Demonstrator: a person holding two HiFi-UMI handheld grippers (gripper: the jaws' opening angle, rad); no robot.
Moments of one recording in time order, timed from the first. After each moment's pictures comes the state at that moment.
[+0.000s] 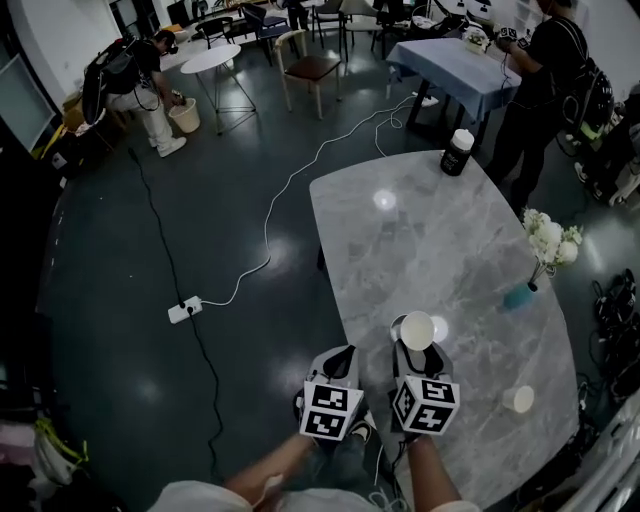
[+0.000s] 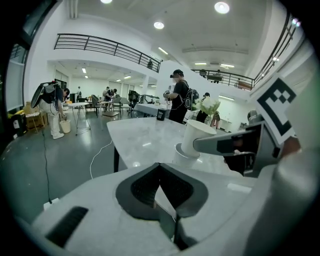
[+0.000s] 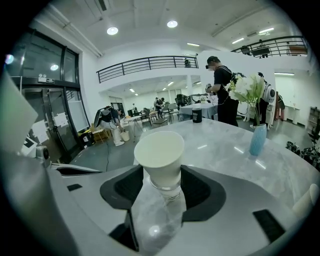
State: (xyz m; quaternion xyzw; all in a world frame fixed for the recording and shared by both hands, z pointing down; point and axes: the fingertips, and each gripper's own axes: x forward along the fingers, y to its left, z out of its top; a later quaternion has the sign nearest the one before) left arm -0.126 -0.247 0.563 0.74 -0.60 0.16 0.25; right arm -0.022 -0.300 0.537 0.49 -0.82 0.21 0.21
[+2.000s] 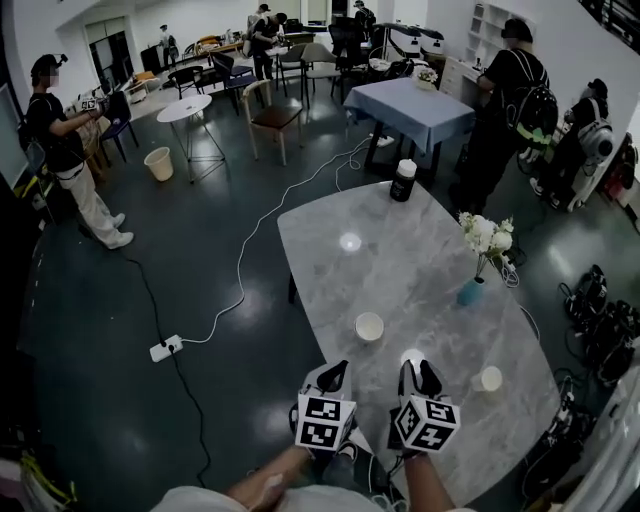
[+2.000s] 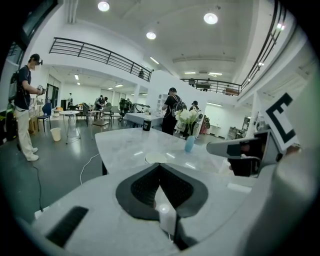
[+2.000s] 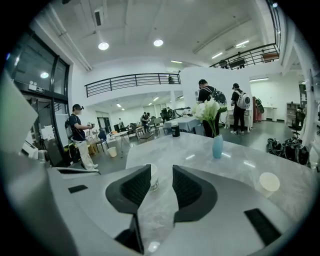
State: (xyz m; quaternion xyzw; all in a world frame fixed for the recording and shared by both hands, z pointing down) left arm -0.064 -0.204 0.507 0.78 -0.57 0.13 0.22; right arm 0.076 -0.233 0.479 0.58 -0.78 0.20 0.14
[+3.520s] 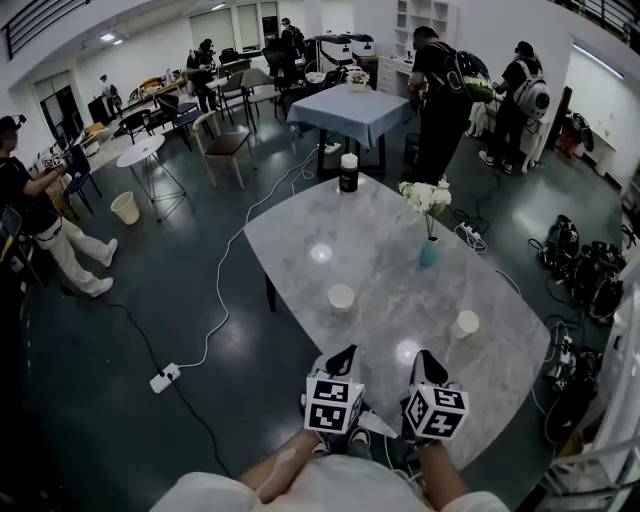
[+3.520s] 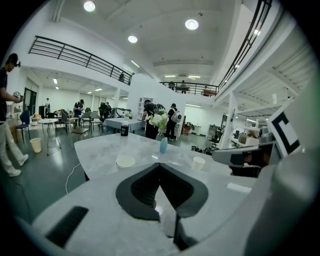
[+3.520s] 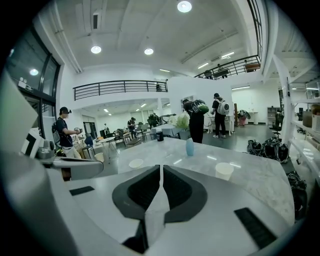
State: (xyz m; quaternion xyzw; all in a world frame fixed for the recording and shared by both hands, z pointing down) left arm 0.006 -0.134 0.462 0.85 -0.49 0.12 0.17; right arm 0.149 -0.116 0.450 0.65 -0.73 0.18 0.11
